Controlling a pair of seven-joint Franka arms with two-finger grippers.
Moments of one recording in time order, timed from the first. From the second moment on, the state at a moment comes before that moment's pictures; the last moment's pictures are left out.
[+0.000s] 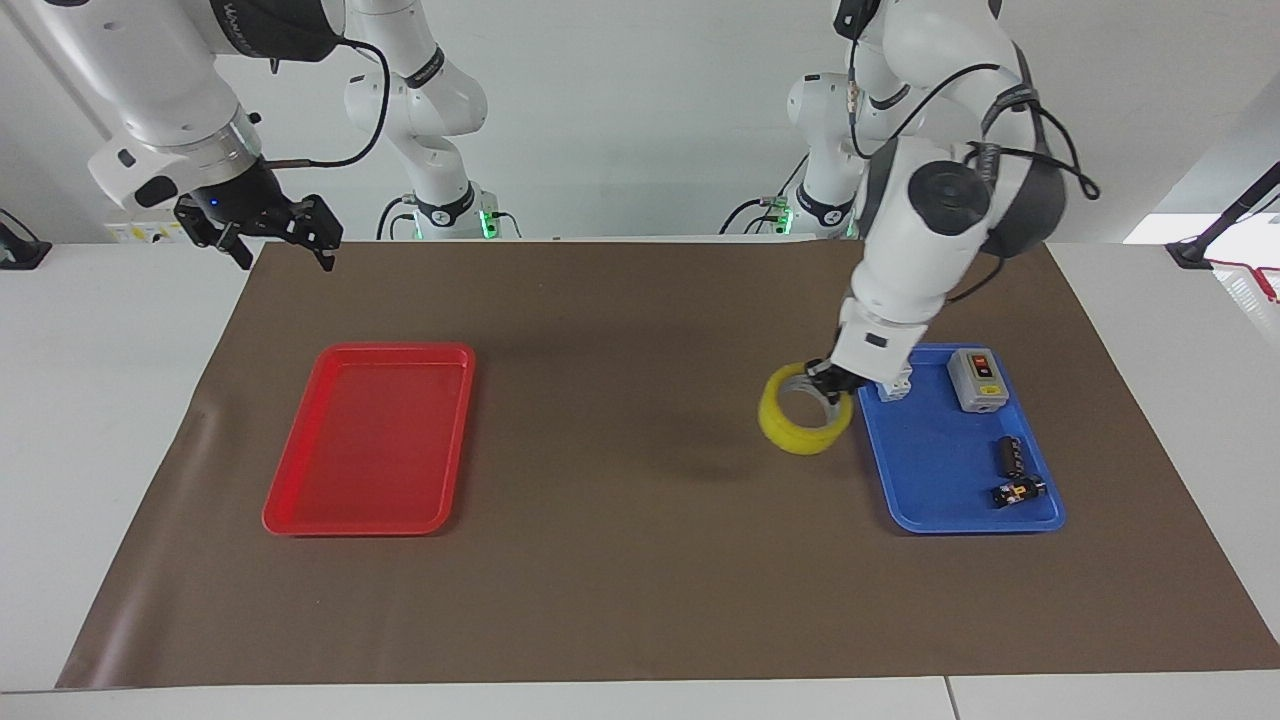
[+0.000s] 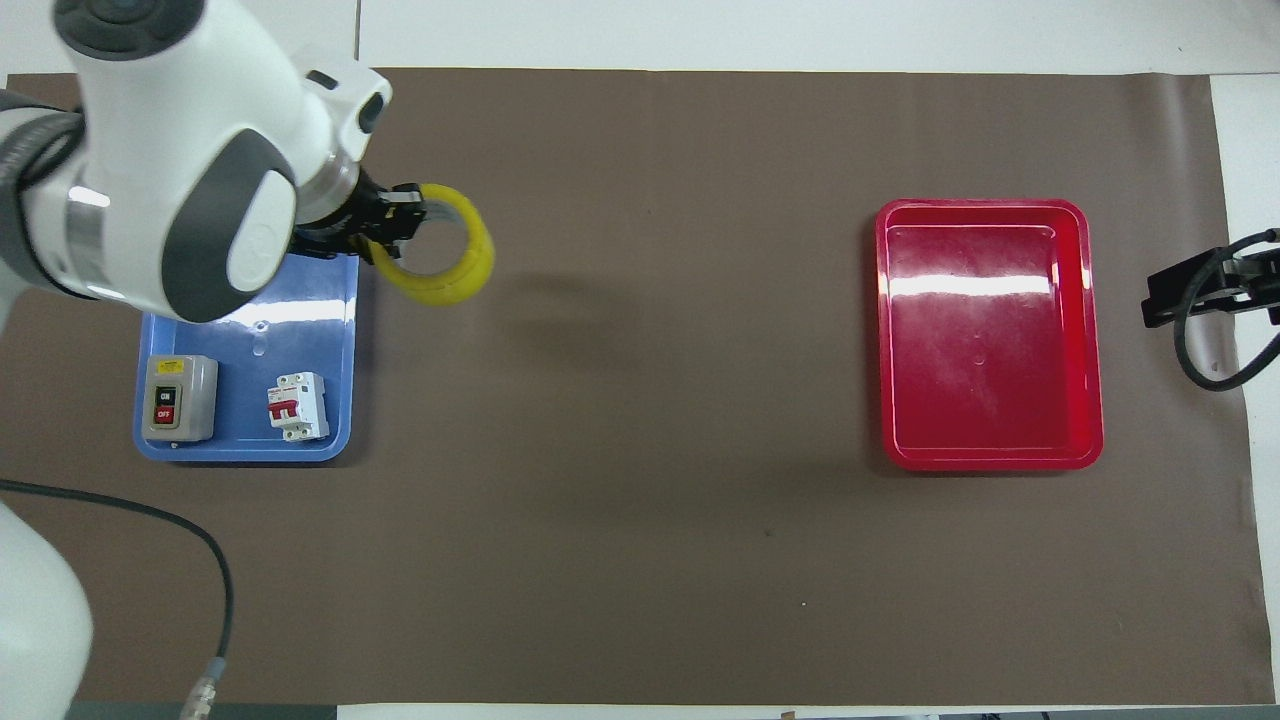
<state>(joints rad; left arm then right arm) -0.36 0.36 -0.10 -1.43 0.02 1.78 -0.65 -0.04 0.02 0.01 -1.52 -0.05 1.46 -0.01</state>
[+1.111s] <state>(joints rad) -0.53 0.46 -0.07 -1.55 0.02 2.04 -0.90 0.04 0.00 0.04 -1.62 0.02 1.58 -0.01</state>
